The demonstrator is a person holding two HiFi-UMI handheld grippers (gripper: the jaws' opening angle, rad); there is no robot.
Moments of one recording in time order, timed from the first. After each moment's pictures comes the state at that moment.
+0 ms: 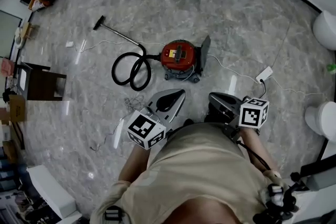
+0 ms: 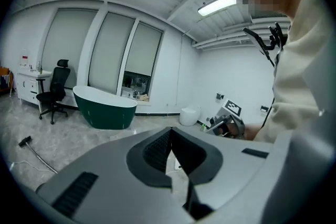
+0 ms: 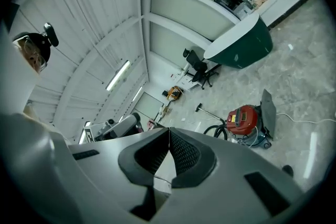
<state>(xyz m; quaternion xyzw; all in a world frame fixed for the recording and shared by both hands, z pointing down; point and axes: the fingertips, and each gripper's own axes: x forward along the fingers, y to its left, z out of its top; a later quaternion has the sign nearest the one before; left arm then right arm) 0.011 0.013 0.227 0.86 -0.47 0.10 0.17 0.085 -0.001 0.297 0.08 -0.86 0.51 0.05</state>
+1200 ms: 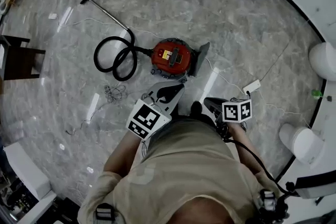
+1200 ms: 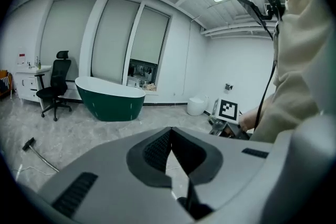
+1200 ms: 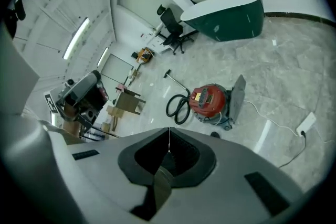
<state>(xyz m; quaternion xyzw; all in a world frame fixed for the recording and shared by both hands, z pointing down) -0.077 -0.126 0.298 0.85 -0.46 0.16 0.20 0.026 -0.107 0.439 0.12 -0.79 0.51 0.32</state>
